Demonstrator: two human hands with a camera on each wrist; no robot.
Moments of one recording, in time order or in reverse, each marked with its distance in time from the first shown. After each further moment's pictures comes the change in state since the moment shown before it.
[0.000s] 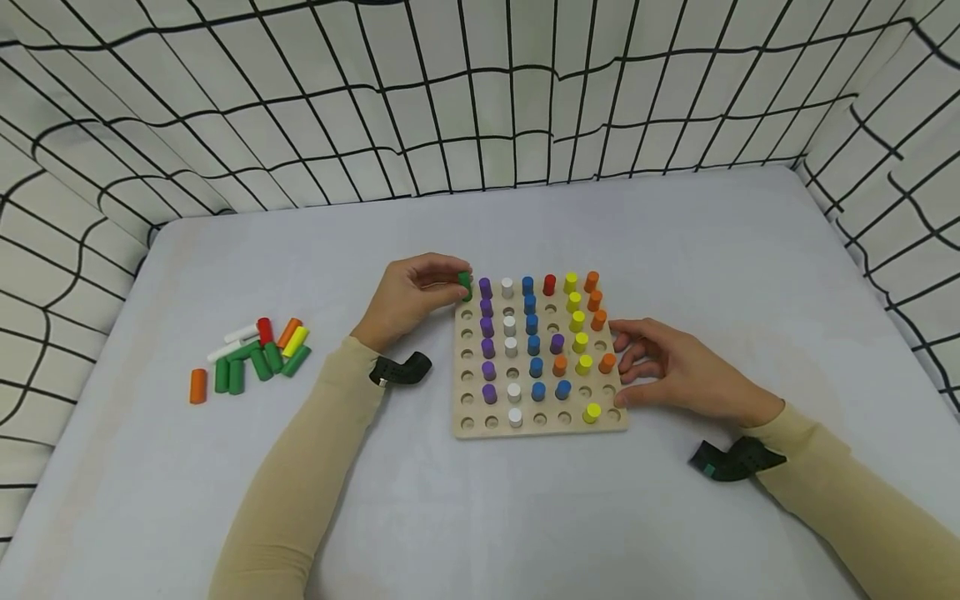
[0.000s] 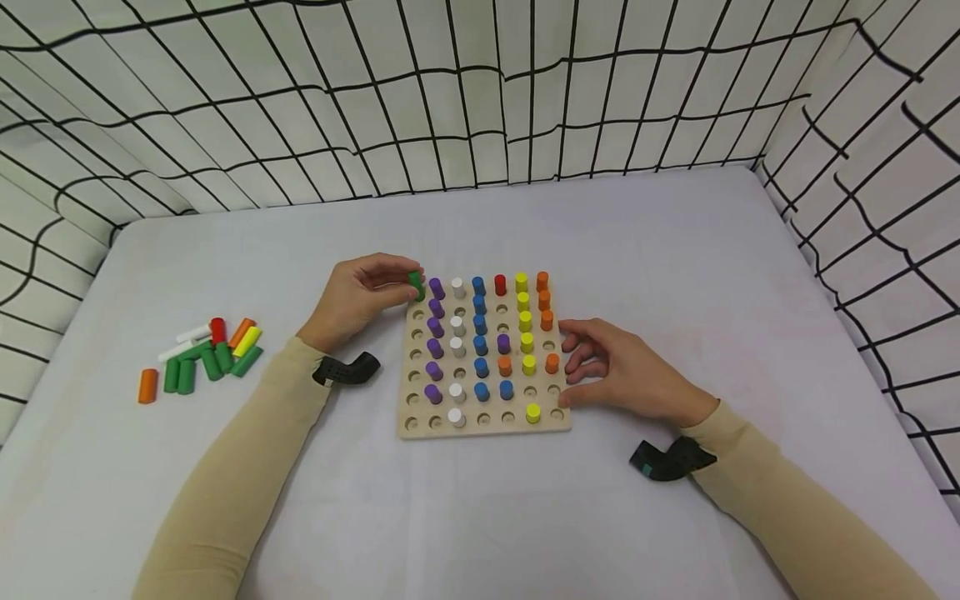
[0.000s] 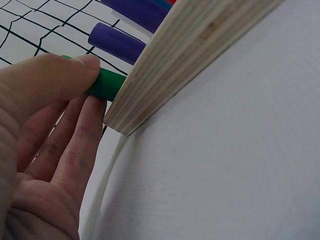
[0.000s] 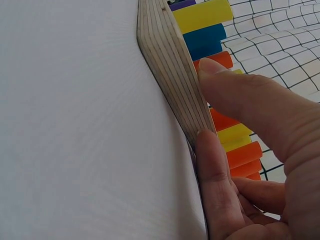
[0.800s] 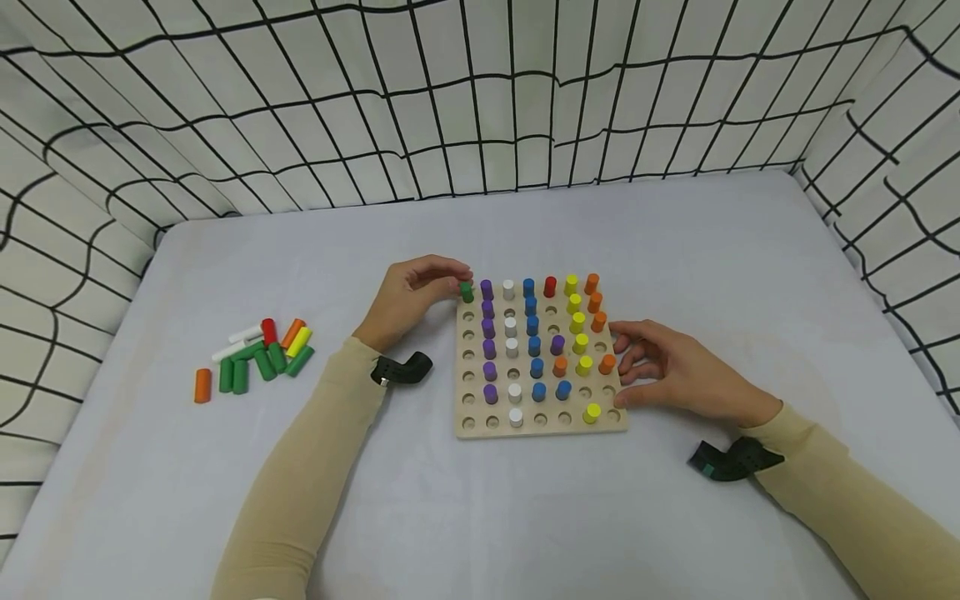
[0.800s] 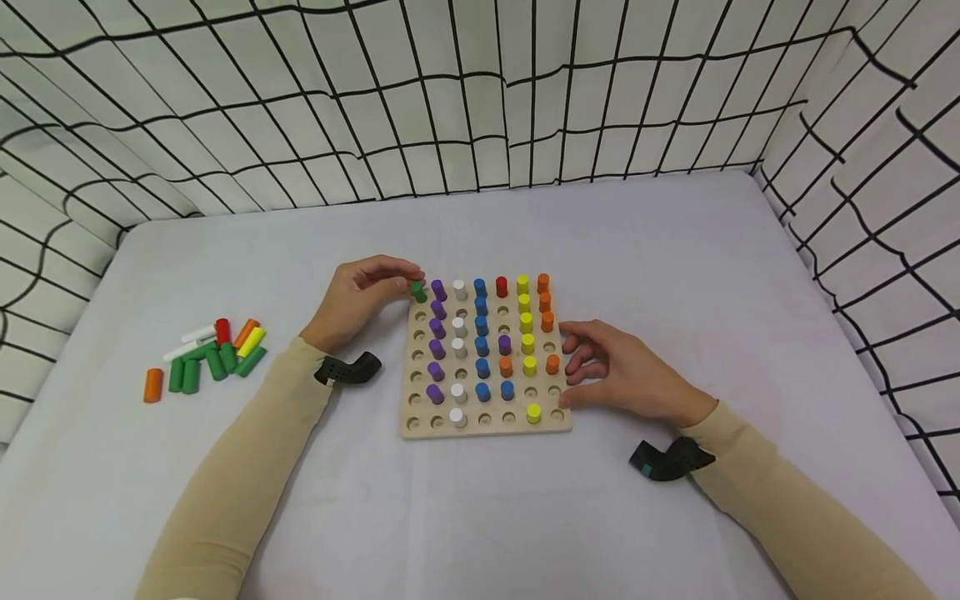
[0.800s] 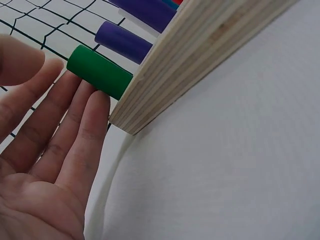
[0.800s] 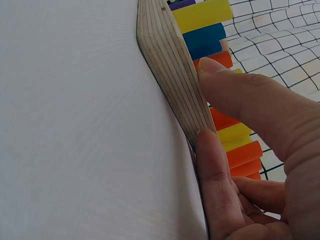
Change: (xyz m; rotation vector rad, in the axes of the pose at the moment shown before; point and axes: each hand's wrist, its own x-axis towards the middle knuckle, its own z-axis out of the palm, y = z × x) left_hand -0.003 0.002 -0.002 -0.054 -0.027 0.070; right_hand -0.002 -0.002 0.000 -0.012 0.003 -0.010
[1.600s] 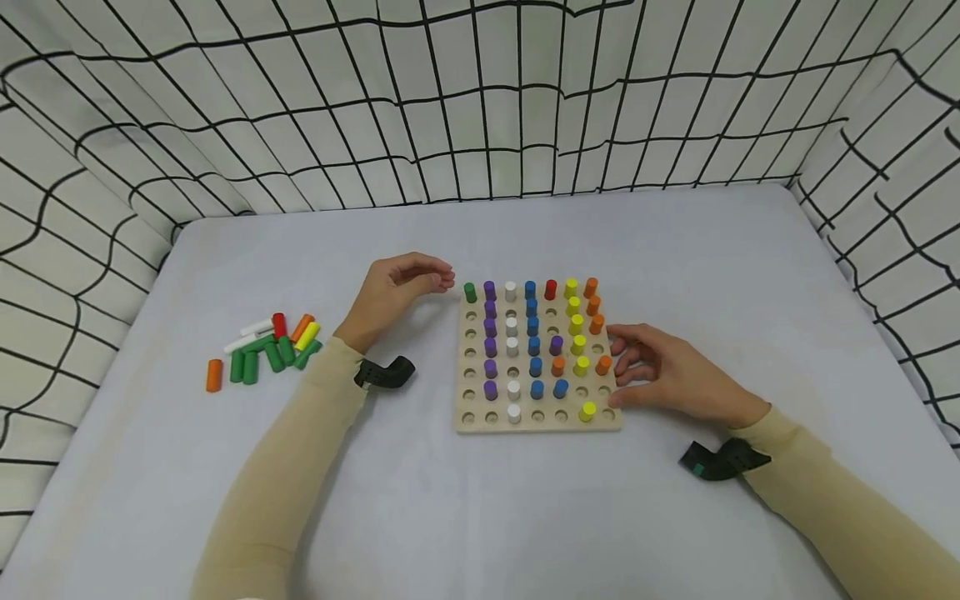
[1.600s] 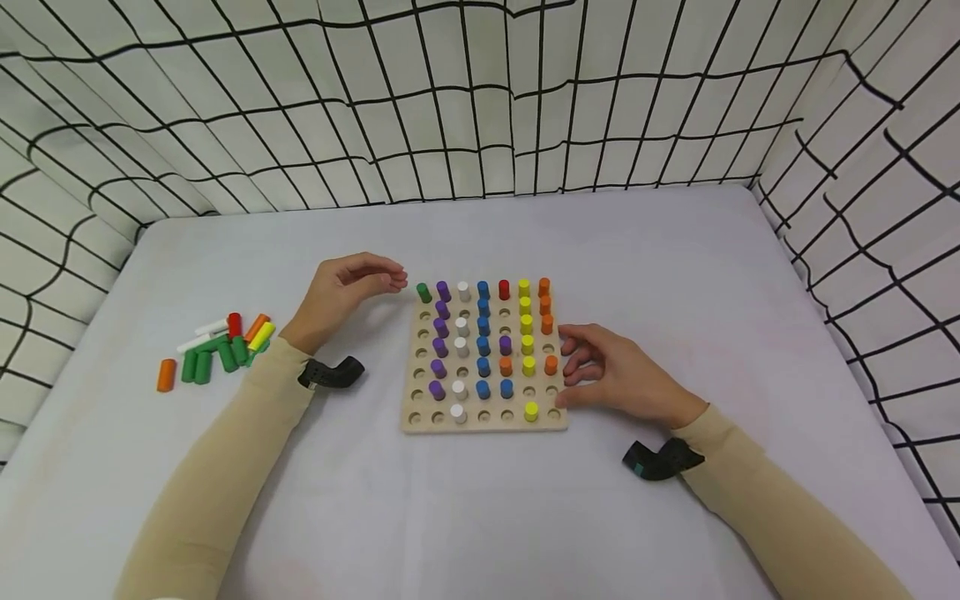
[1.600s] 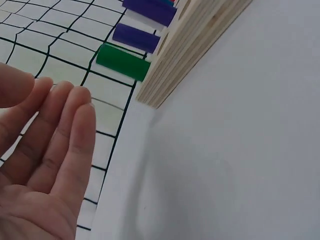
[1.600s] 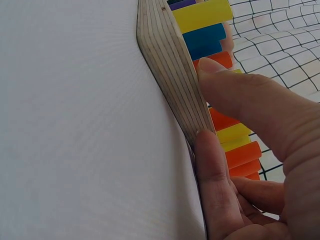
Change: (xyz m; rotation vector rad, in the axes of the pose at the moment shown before) left_hand -0.016 0.018 -0.020 0.007 0.049 -0.004; right_hand -0.001 0.000 0.003 -0.038 0.004 -0.021
